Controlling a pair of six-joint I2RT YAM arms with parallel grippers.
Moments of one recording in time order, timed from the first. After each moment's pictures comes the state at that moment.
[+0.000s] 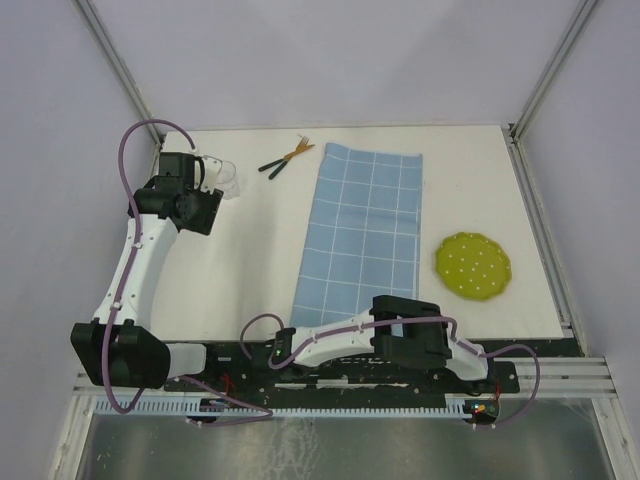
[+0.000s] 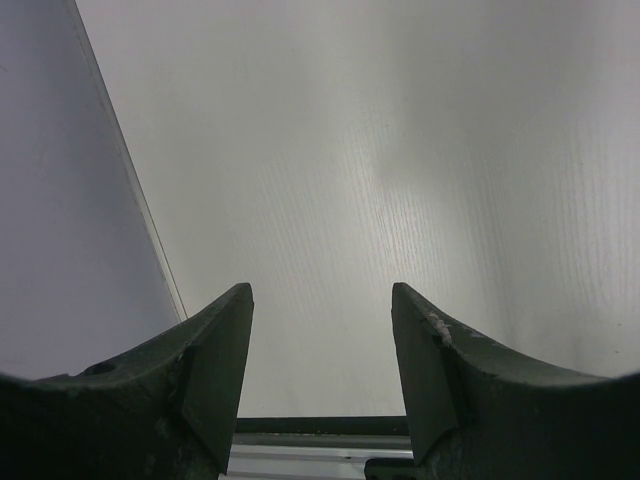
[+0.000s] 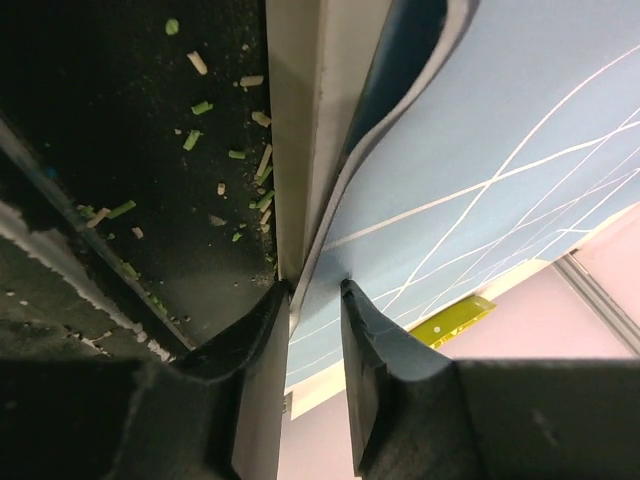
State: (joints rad) left arm -0.05 1.29 1.29 -0.94 -0.15 0.32; right arm 1.53 2.18 1.49 -1.06 0.55 0.01
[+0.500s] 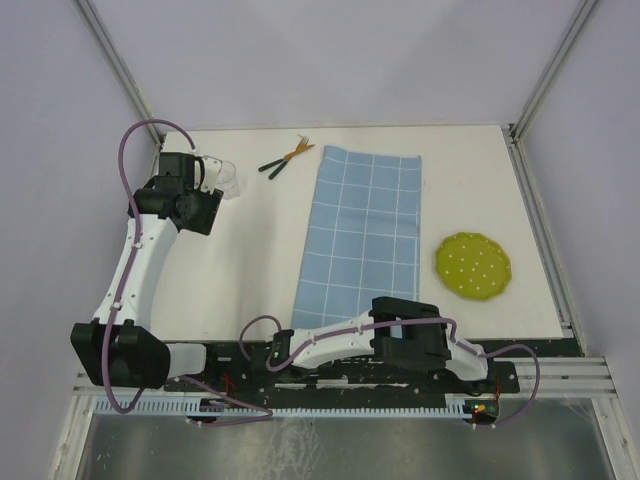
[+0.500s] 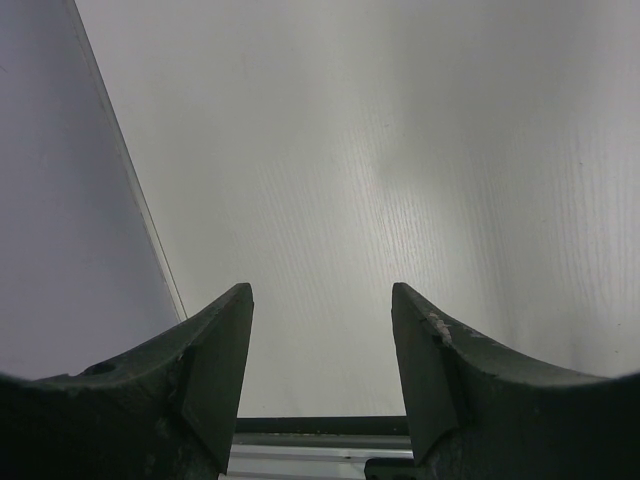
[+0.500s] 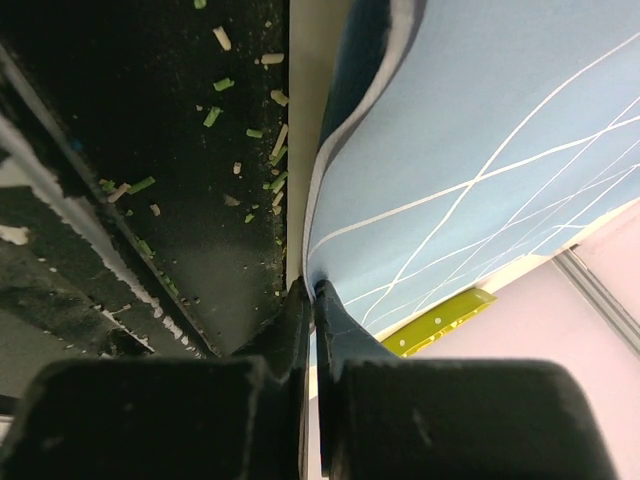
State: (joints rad) left arm -0.05 1.29 1.29 -0.94 -0.15 0.32; right arm 1.54 2.19 1.51 -1.10 0.54 0.02
